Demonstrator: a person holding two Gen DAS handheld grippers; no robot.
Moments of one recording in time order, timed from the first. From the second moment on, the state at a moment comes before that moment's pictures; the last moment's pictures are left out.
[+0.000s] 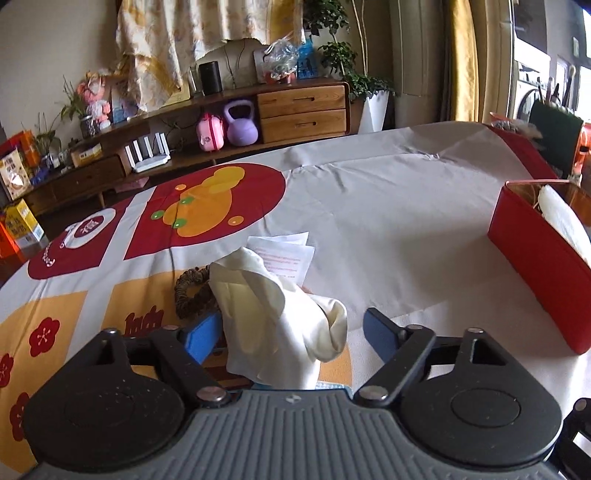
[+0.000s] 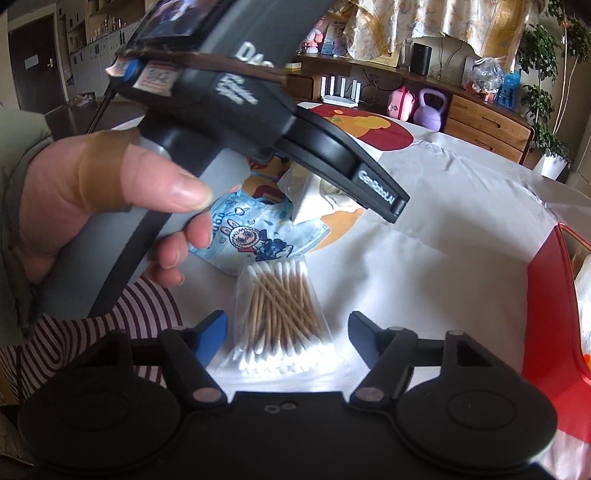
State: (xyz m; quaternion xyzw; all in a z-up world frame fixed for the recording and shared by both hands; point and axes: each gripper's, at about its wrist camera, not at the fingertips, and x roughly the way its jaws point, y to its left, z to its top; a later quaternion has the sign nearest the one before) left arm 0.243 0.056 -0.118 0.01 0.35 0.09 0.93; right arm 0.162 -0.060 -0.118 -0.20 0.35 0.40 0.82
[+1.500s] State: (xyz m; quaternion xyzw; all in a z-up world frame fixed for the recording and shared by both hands) left arm 0.191 0.052 -0.037 -0.04 0.31 0.00 0.95; right arm 0.174 -0.193 -0.038 -0.01 0.35 0.30 0.89
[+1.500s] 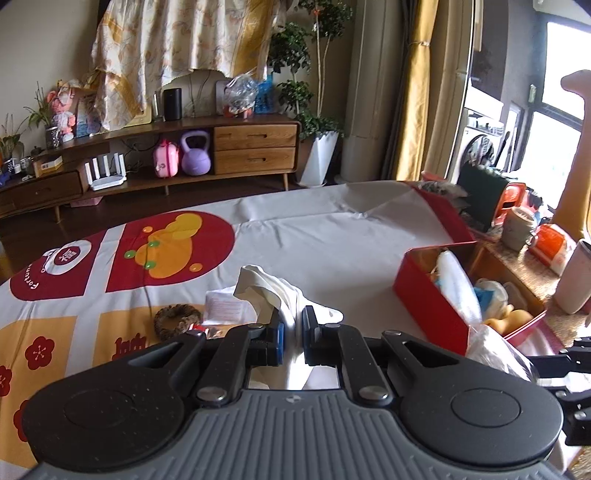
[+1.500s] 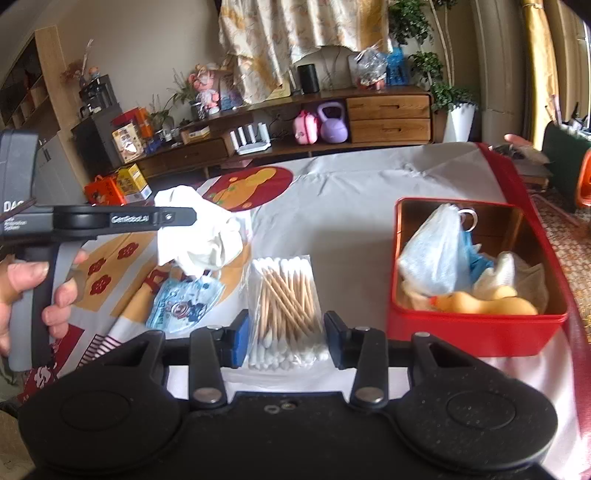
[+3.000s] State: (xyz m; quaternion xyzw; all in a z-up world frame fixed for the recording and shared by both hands) left arm 0.289 -0.156 0.013 -0.02 0.29 -0.20 0.94; right arm 0.272 -0.319 -0.046 0.01 0.36 0.13 0.92
